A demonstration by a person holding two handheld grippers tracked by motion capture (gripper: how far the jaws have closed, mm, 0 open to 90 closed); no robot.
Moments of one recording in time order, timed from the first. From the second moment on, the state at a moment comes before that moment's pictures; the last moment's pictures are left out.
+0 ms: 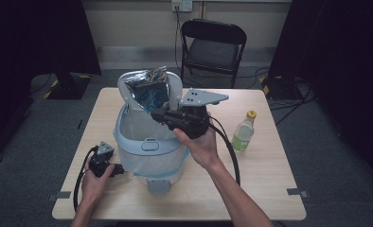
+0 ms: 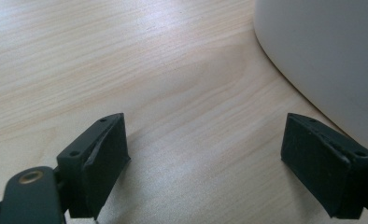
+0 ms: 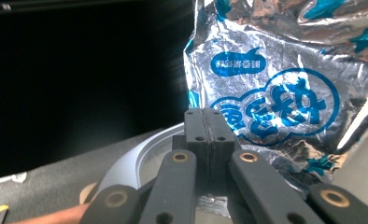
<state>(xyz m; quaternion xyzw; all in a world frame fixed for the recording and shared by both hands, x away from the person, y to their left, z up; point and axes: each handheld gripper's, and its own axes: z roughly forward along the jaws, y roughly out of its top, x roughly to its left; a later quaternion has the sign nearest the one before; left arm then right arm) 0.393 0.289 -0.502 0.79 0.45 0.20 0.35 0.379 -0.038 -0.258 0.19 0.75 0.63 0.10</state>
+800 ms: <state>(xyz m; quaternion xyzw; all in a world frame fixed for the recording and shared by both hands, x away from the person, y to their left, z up) 0.393 0.289 -0.502 0.79 0.45 0.20 0.35 0.398 -0.026 -0.264 0.21 0.77 0.60 0.09</state>
